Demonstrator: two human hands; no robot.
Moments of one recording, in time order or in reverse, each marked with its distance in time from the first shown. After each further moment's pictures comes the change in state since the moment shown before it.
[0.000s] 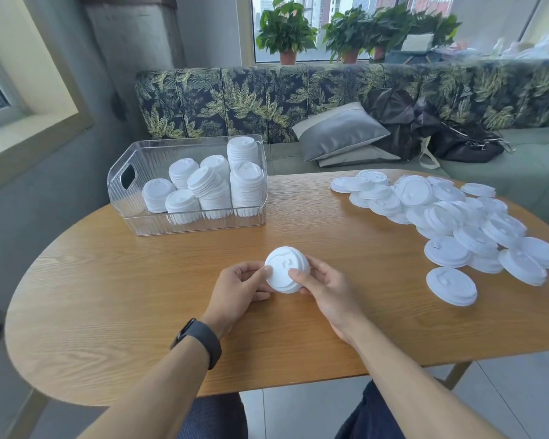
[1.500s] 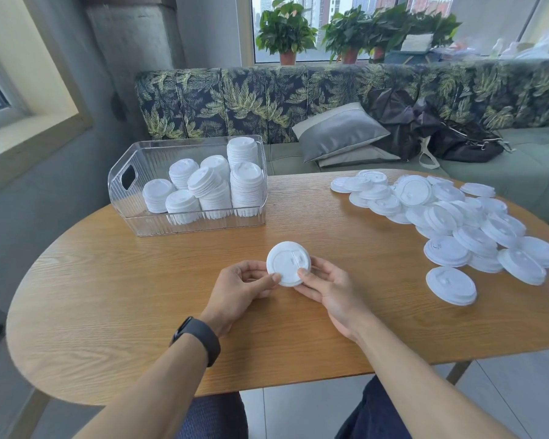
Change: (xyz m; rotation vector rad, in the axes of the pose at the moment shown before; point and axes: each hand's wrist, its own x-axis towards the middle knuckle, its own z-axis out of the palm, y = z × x) left_hand -0.004 0.006 -0.003 -0.003 -0.054 -0.028; right_hand 0.012 0.011 -0.013 0.205 -0.041 0.103
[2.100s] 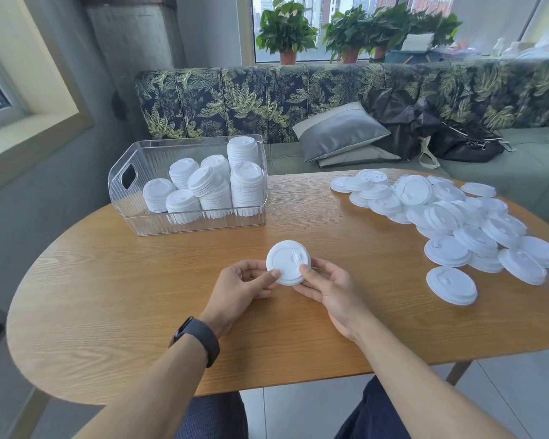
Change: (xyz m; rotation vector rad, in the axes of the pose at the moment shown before) left_hand -0.001 0.001 0.002 -0.010 -0.005 0.008; right_hand -0.004 -0.003 0.003 0.026 0.033 -0.020
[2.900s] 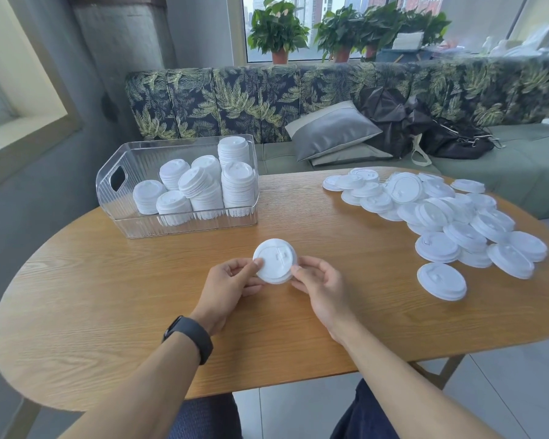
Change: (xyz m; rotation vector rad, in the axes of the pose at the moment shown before) left_hand 0.008 0.000 0.003 -0.060 0.072 -0.011; right_hand -0.003 0.010 0.004 -0.156 0.174 -0.125
